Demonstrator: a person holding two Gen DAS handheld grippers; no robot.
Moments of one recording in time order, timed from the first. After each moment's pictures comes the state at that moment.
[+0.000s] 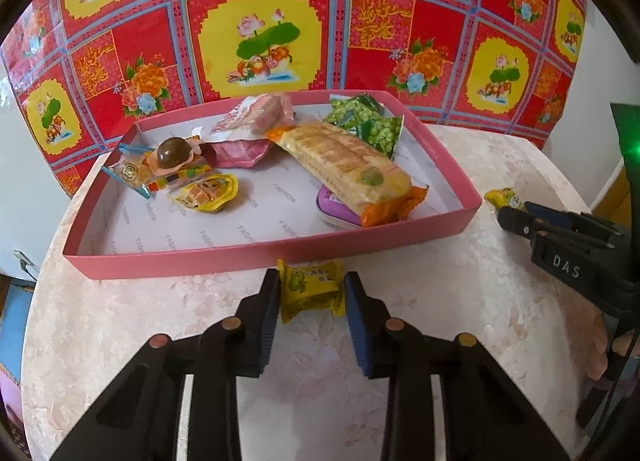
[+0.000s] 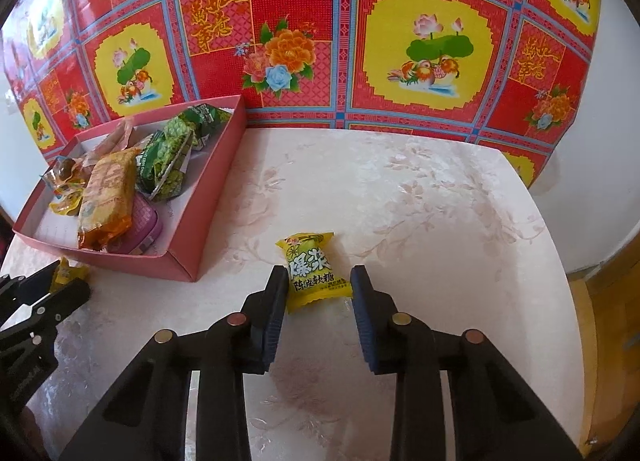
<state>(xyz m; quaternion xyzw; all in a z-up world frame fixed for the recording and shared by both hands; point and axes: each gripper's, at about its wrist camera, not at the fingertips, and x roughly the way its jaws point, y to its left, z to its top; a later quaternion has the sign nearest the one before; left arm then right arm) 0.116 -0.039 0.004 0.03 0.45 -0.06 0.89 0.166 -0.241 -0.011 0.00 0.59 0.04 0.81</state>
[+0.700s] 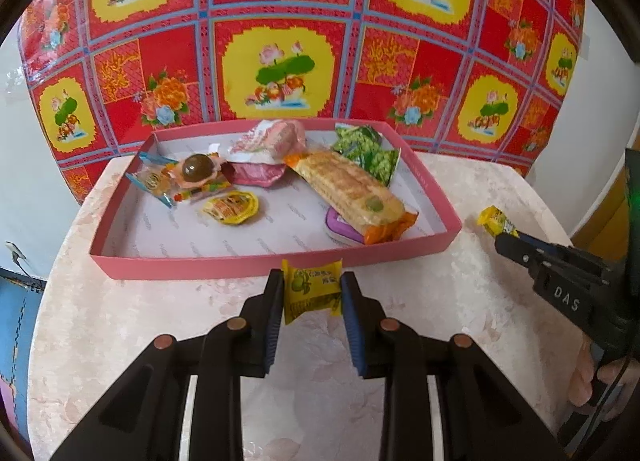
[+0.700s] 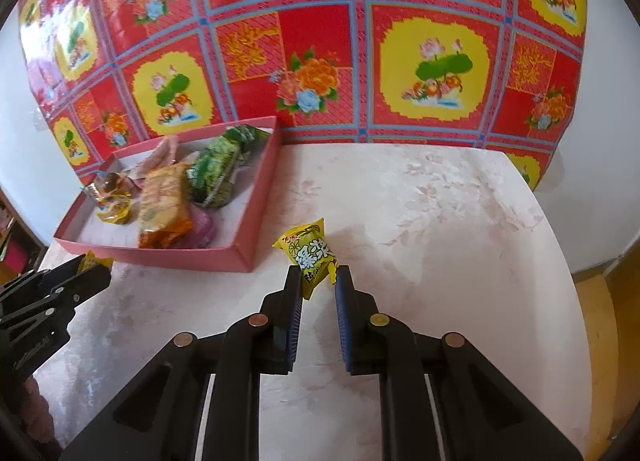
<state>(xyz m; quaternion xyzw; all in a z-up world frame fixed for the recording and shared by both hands) 0.103 -0.020 0.025 0.00 0.42 -0.07 0.90 0.146 -0.231 0.022 0.04 0.56 0.07 0.82</state>
